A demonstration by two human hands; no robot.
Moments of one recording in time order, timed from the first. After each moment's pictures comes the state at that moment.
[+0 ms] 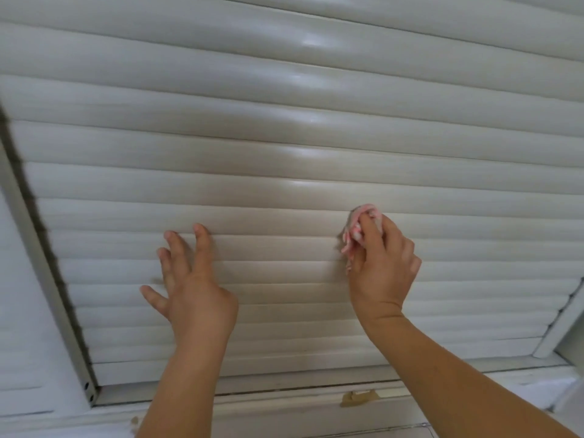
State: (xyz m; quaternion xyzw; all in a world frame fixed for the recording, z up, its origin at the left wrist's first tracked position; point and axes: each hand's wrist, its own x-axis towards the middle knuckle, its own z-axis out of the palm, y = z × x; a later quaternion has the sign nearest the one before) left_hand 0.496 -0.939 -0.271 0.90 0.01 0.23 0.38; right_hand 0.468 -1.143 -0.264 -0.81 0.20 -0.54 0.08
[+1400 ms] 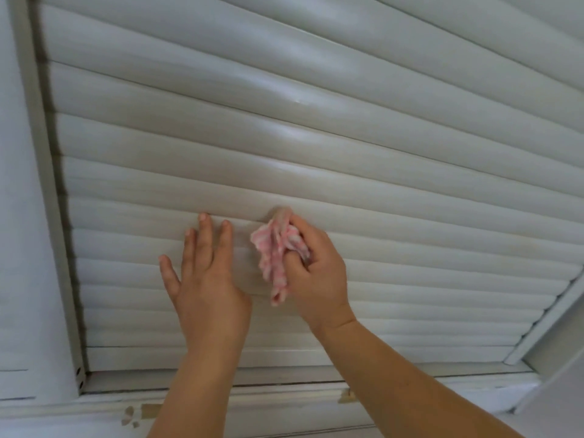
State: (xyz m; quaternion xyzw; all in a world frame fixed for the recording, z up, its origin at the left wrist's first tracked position) left_hand 0.507 -0.910 -0.295 0.87 -0.08 0.30 0.39; right_hand 0.479 -1.021 -0.260 -0.82 -0.02 -0.40 0.41
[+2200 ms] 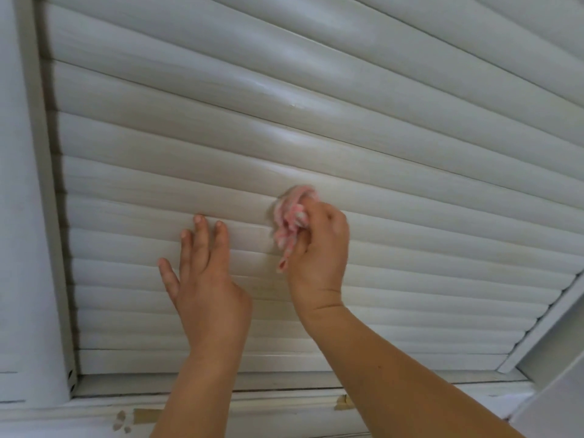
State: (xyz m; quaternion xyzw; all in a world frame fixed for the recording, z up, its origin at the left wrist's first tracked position) left_hand 0.507 -0.940 -0.296 0.83 -0.05 0.33 0.44; right_hand 0.495 -1.036 -0.238 -0.80 0.03 -0.50 0.34
